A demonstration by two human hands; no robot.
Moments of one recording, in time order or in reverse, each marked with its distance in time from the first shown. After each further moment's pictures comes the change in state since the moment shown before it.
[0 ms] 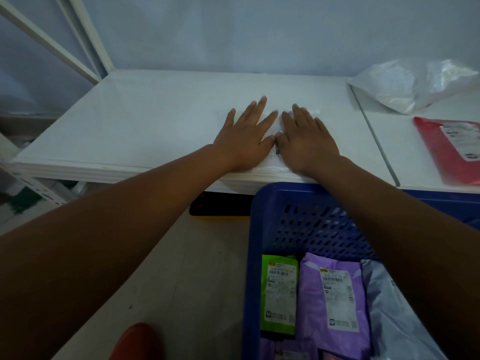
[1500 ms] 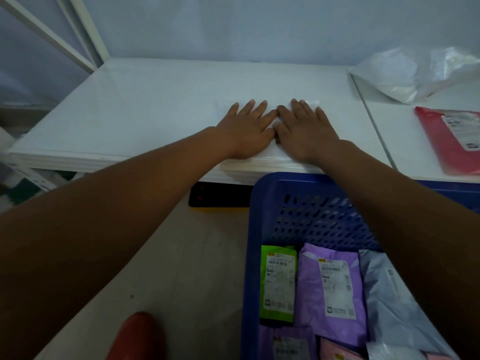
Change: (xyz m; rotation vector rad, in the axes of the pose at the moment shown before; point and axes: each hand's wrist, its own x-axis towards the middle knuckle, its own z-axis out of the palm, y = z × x) left_hand 0.005 0.001 -0.006 0.018 -0.199 0.005; right_hand 0.008 0.004 0.001 -0.017 -0.092 -0.031
